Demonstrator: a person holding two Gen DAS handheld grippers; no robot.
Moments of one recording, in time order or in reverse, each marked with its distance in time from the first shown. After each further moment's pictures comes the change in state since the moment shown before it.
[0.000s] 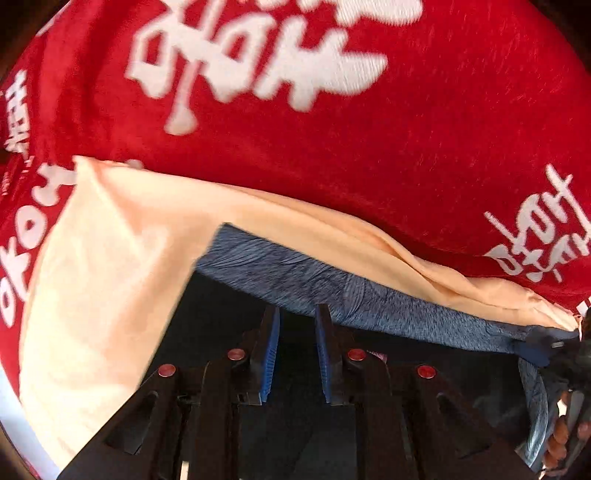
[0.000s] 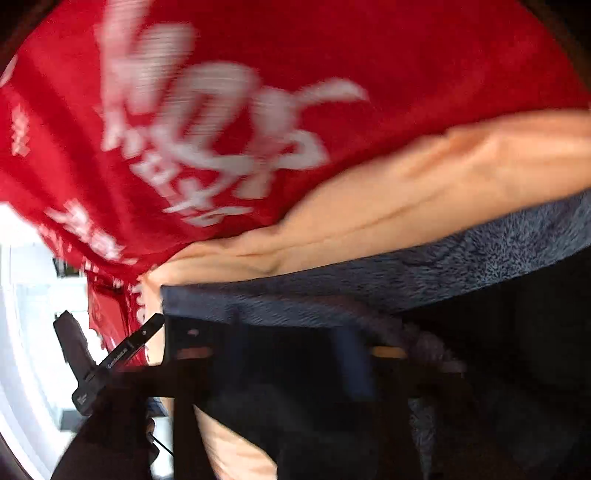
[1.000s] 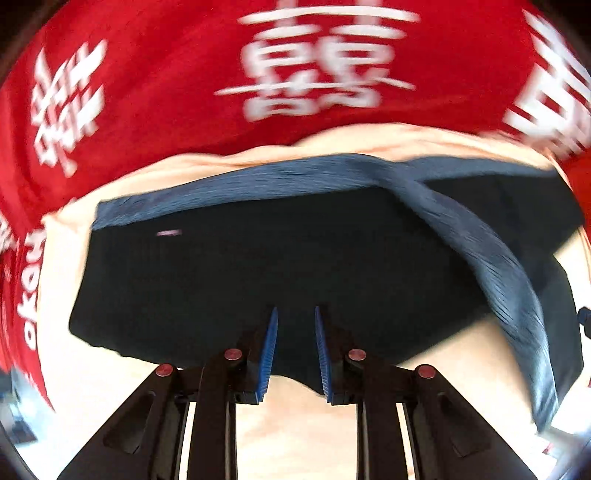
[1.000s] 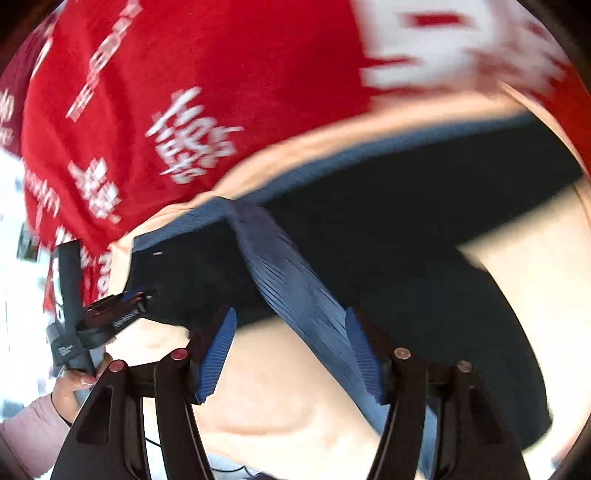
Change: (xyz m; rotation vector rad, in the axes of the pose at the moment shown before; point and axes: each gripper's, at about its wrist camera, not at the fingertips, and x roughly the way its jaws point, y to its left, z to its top) left arm -0.041 -0.200 -0.132 0.429 0.098 0.031; right arm -0.194 -0.084 -0.165 0.007 -0.186 -0.239
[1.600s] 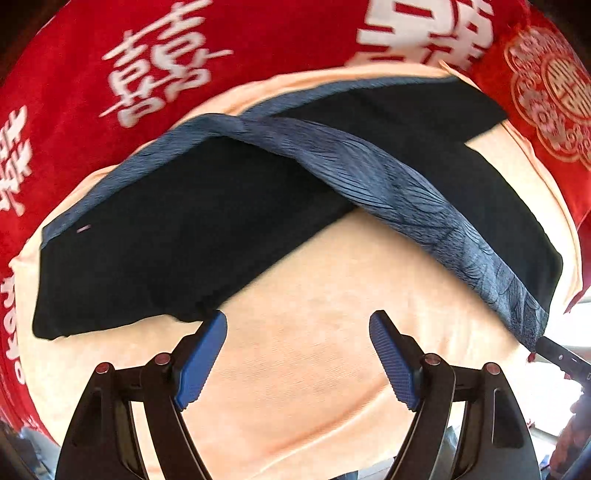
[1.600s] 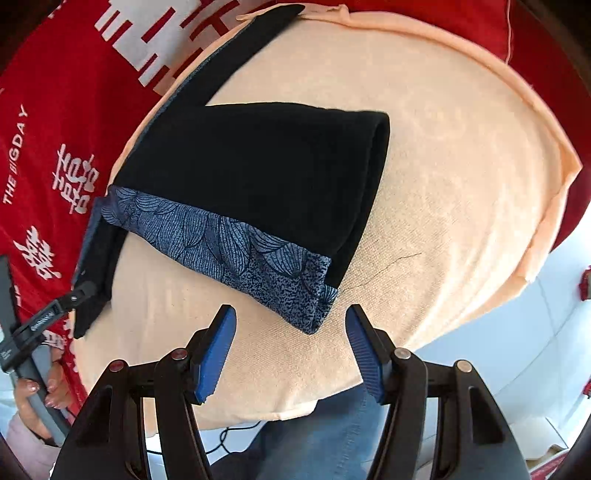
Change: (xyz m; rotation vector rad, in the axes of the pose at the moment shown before) left arm -0.010 -0.103 -0.065 0.247 0.023 -0.107; right arm -0.040 -0.135 -0.186 0.418 -0.092 -0.123
